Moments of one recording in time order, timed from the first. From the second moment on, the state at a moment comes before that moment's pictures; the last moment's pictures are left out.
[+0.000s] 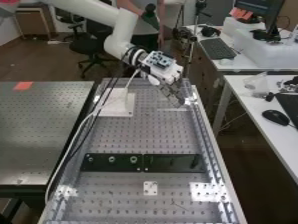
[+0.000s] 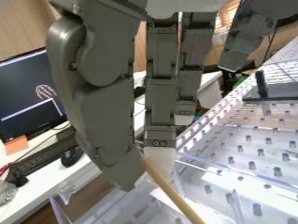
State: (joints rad) arm 2.07 -2.35 -1.21 -3.16 -0.47 -0.03
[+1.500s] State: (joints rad) arm 2.06 -2.24 -1.31 -2.99 -0.54 -0.12
